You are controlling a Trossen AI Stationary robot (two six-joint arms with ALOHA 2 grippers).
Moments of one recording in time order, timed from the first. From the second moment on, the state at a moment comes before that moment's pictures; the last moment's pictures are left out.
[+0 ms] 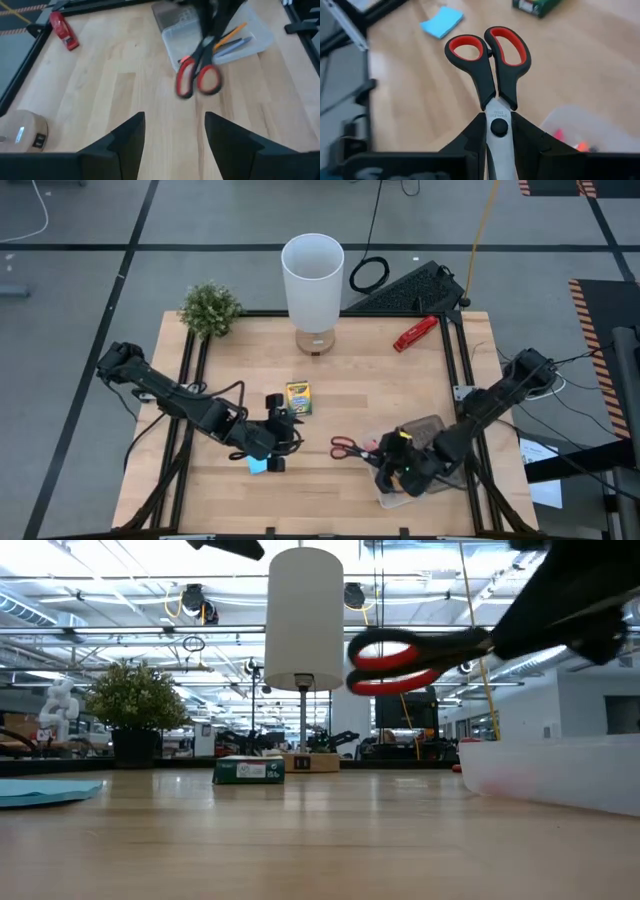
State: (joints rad) left arm -0.48 1.47 1.19 -0.48 -0.50 -0.22; right arm 0.72 1.52 0.81 -0.17 0.65 1.13
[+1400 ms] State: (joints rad) left arm -0.48 1.47 1.19 -0.47 -0.53 -0.31; right arm 0.83 1.66 1.07 -1.07 0.30 1.98
